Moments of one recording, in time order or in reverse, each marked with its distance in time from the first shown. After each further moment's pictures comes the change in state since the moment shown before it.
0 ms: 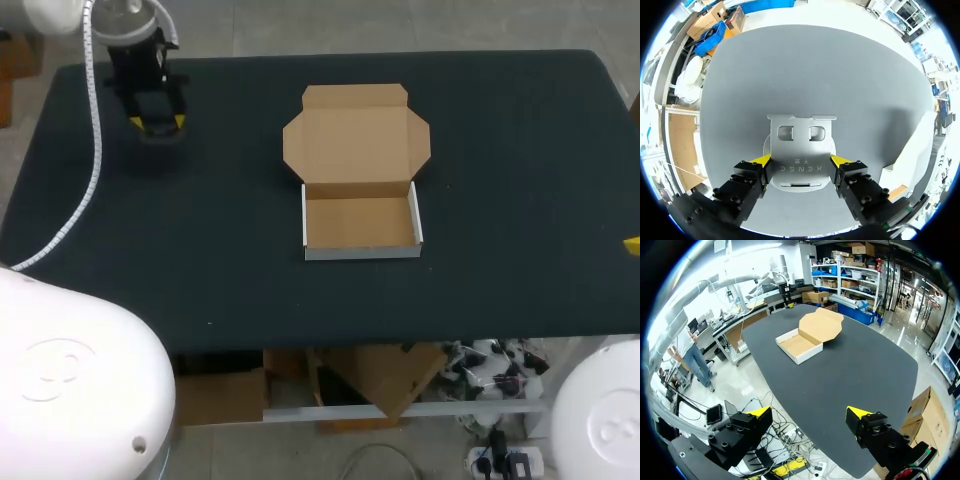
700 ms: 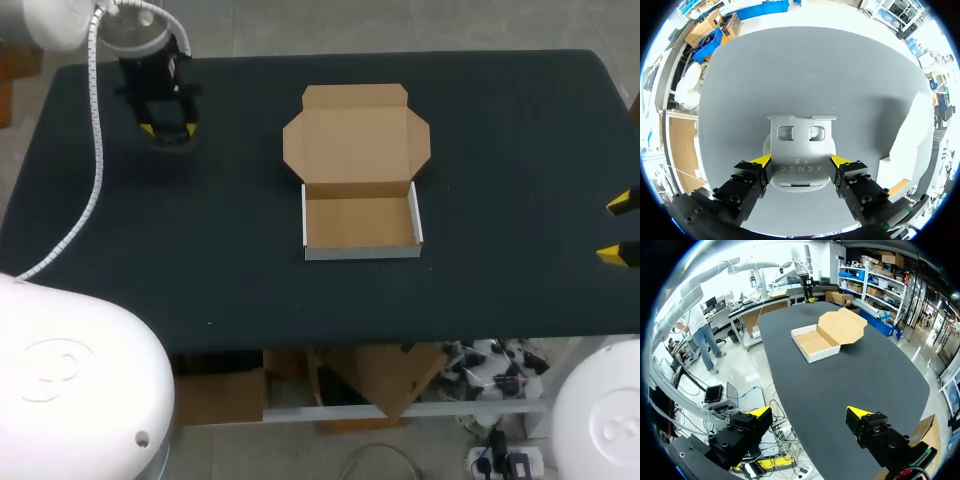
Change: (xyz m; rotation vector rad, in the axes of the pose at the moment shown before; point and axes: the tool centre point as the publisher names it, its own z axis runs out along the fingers) left arm 0.023 0.026 -0.006 0.040 -0.004 0.044; right arm 0.002 0.008 0.043 0.021 0.094 -0.217
